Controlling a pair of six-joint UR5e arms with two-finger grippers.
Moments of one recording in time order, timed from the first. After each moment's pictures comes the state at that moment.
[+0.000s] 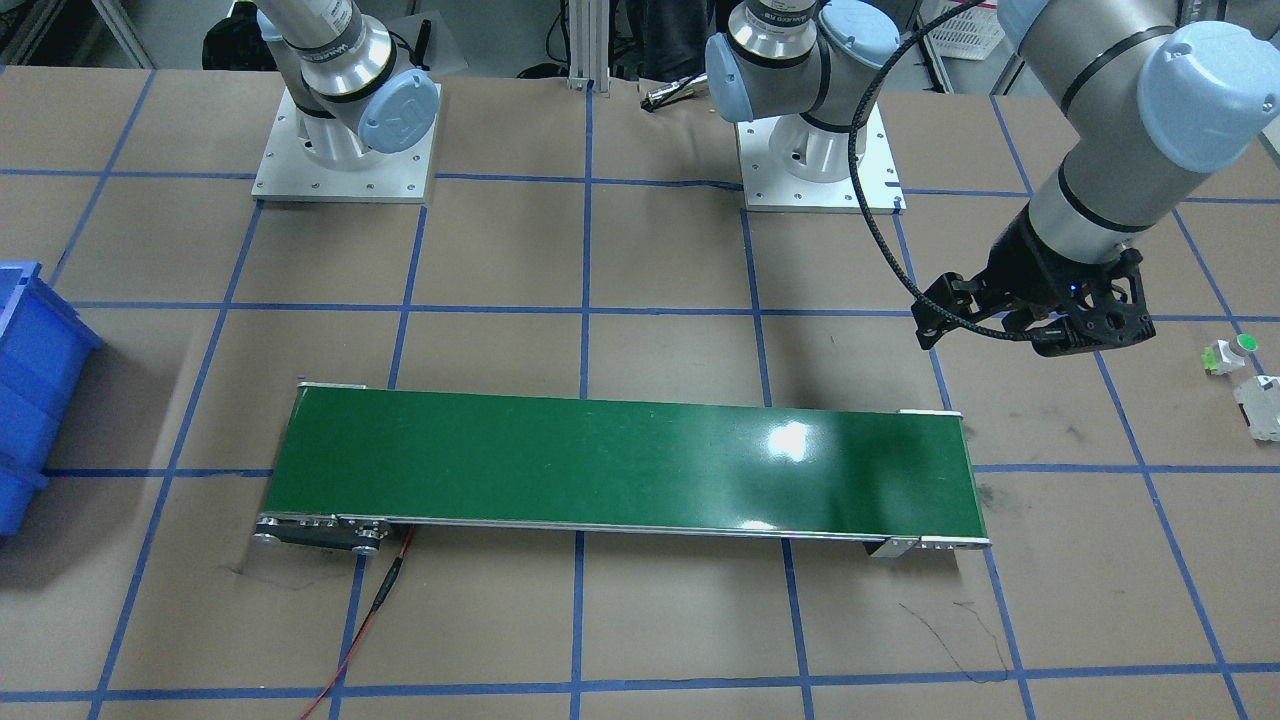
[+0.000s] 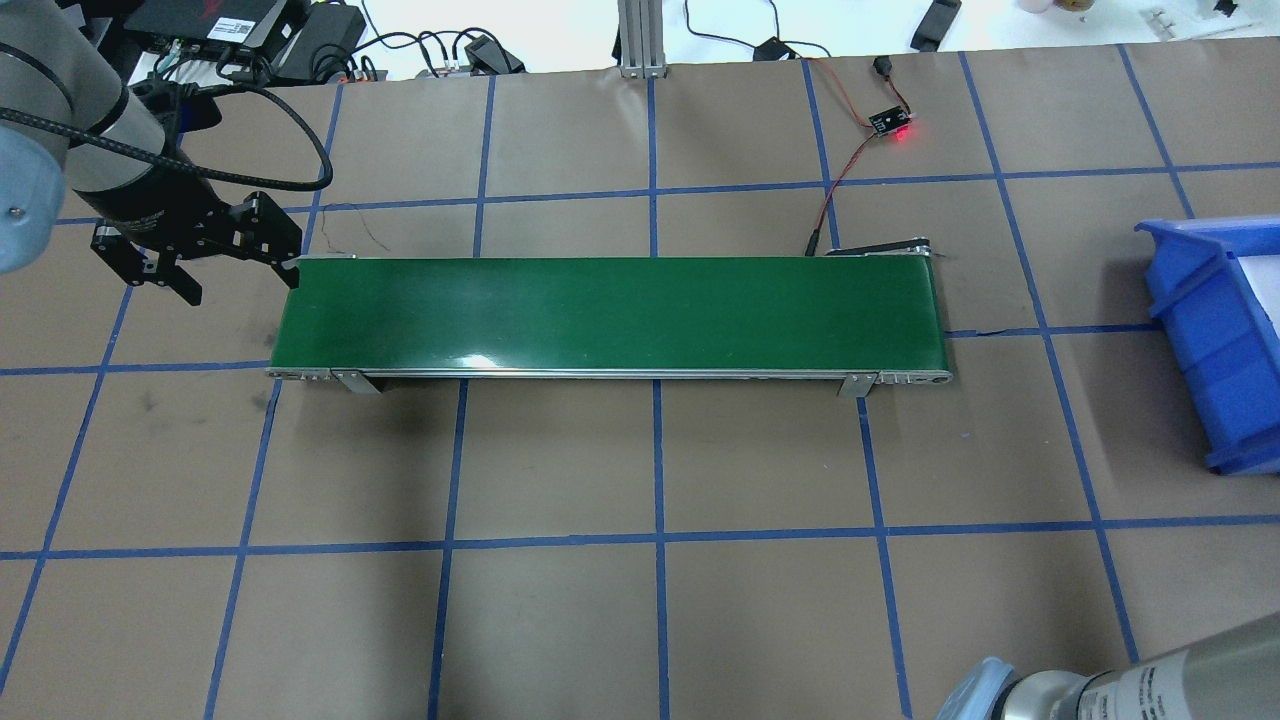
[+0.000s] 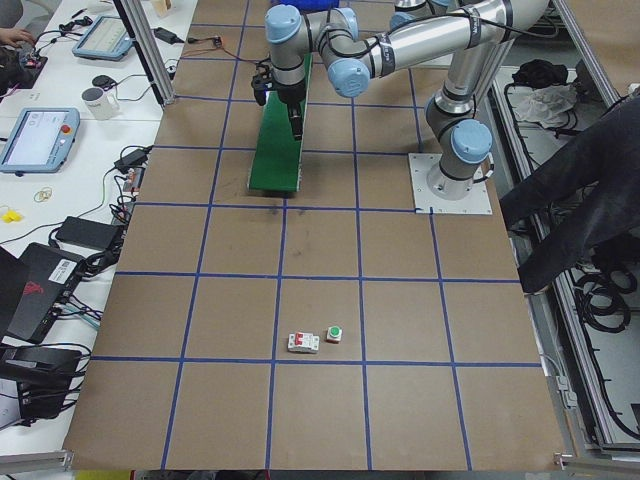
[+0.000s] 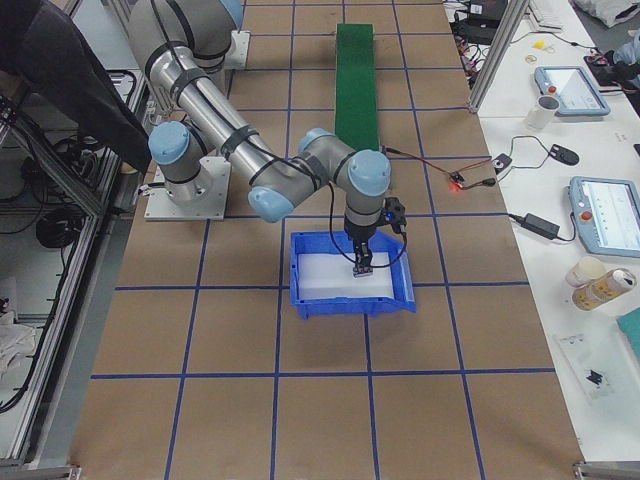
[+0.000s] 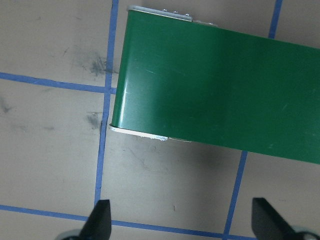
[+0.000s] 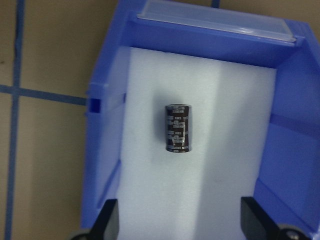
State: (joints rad) left arm -1.32 -1.62 -1.71 -1.43 1.58 0.10; right arm 0.79 -1.28 1.64 -1.96 -1.58 -0.95
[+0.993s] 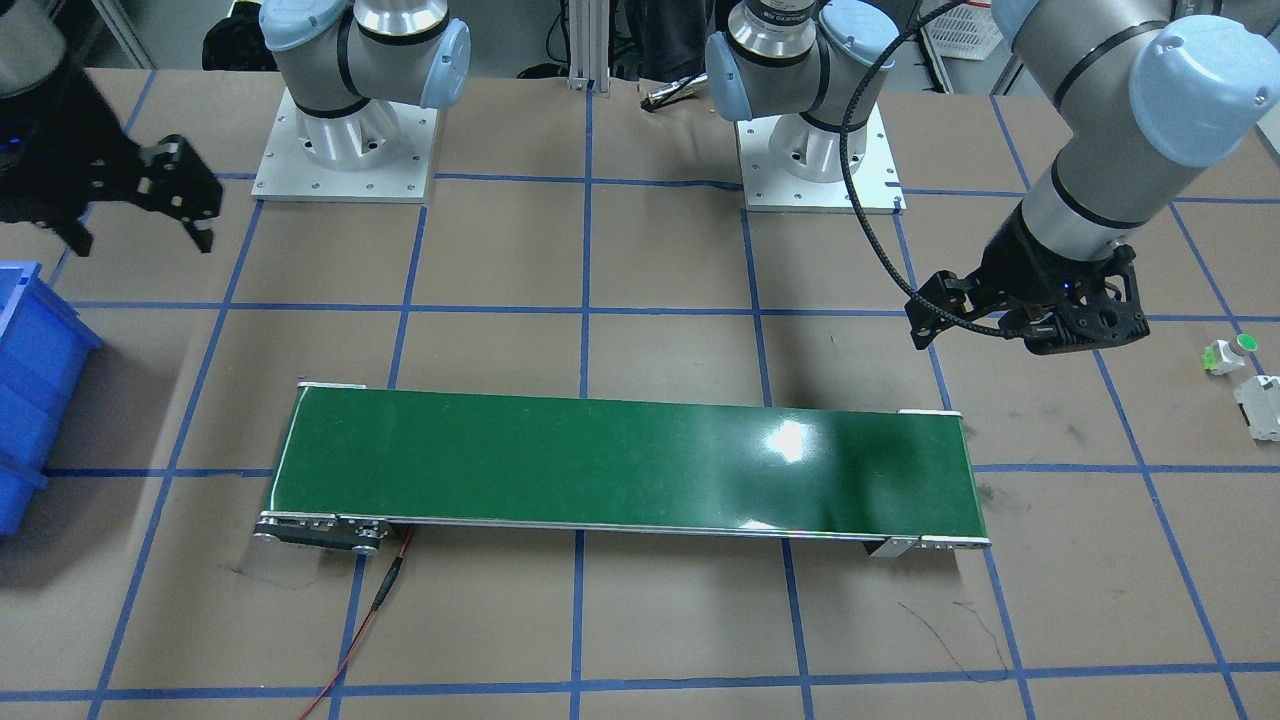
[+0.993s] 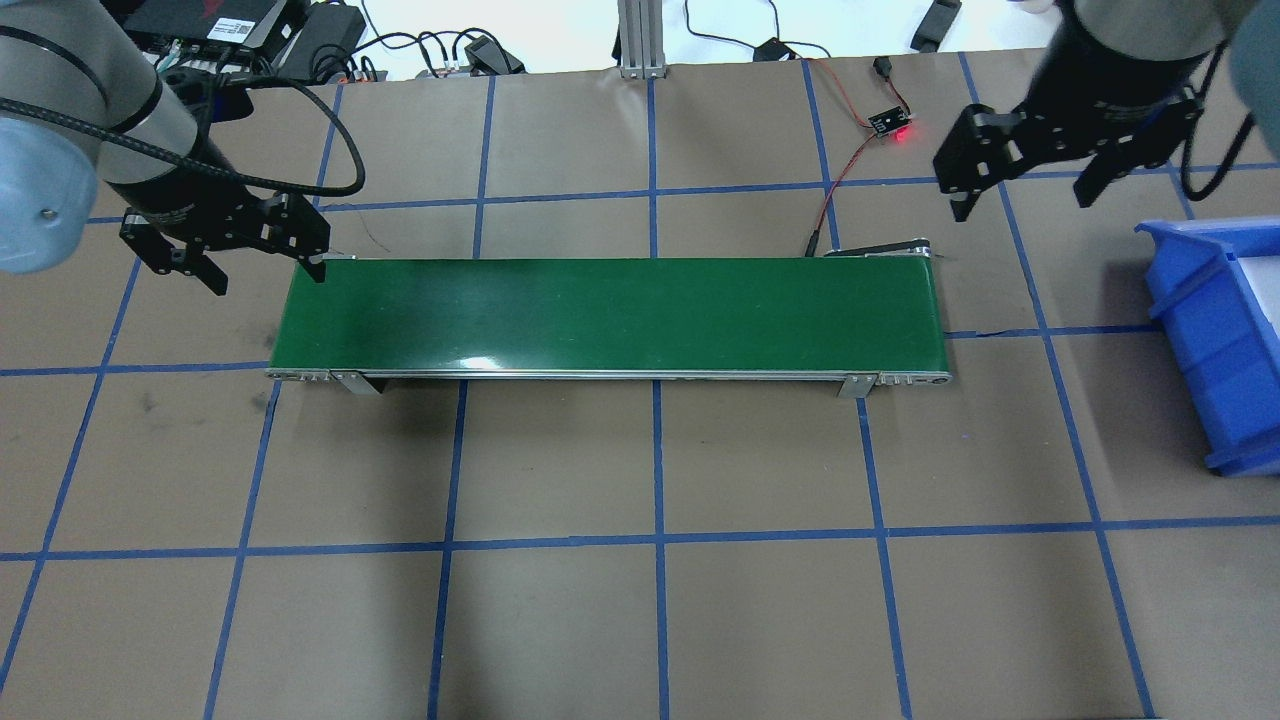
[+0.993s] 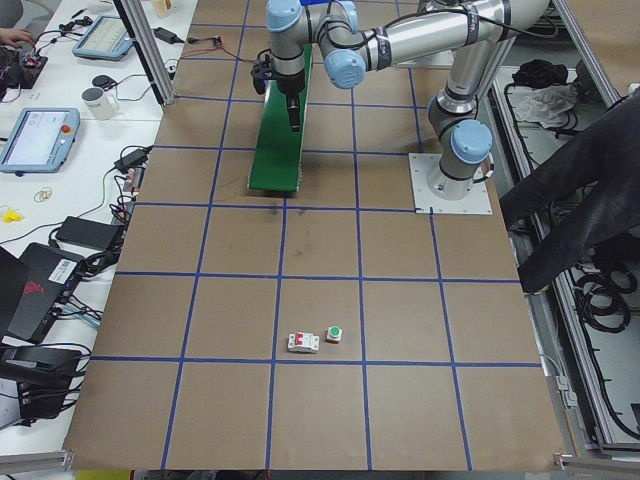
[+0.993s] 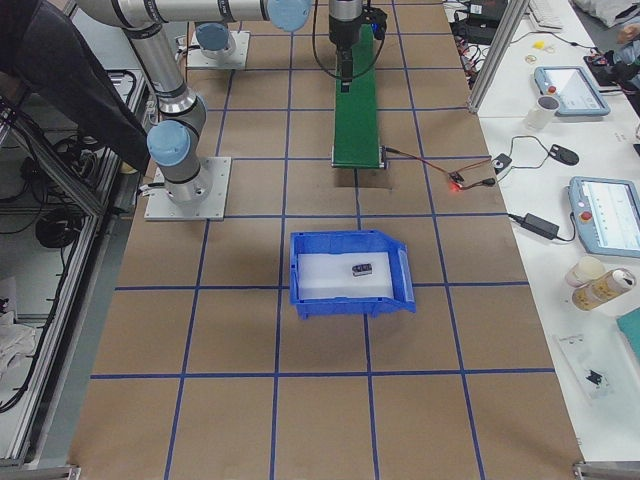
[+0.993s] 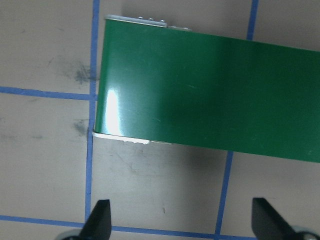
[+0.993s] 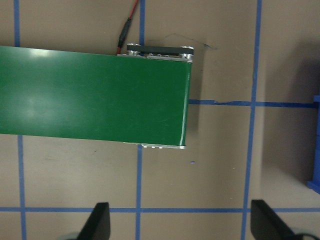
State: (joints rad) left arm -1.37 -1.62 -1.70 -1.42 1.59 0.09; right arm 1.50 -1.61 1.56 -1.56 -1.62 -0.11
